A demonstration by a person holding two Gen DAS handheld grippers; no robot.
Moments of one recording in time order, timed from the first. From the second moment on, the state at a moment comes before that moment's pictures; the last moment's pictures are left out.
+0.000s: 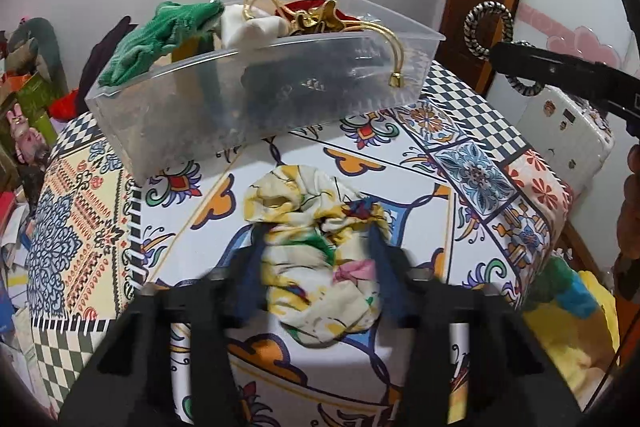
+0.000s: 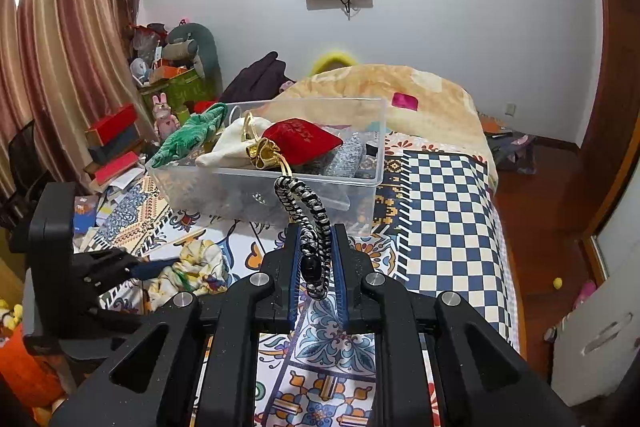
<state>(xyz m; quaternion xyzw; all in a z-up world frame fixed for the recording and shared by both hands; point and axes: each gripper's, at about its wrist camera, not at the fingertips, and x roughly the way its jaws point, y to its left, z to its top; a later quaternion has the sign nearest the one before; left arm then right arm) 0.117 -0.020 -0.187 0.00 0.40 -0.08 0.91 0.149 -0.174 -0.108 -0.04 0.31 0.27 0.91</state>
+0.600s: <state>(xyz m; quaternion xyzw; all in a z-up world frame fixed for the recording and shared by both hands) 0.123 0.004 -0.085 -0.03 0.27 -0.07 0.96 0.170 -0.153 -0.079 -0.02 0.27 0.29 0.92</state>
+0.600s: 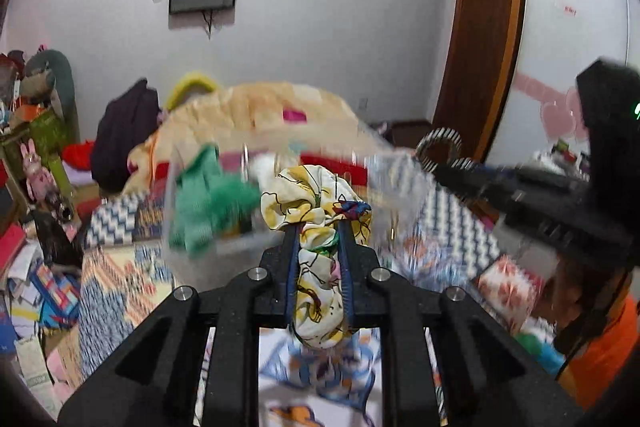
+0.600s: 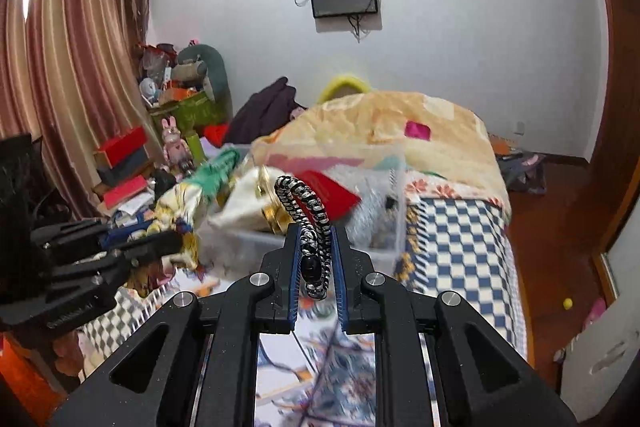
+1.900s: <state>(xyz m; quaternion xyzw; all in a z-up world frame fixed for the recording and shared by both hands) 0.161 0.025 -0.046 -0.04 0.22 -0.03 0.97 0.194 -0.141 -0.057 -0.03 0.26 0.27 0.93</state>
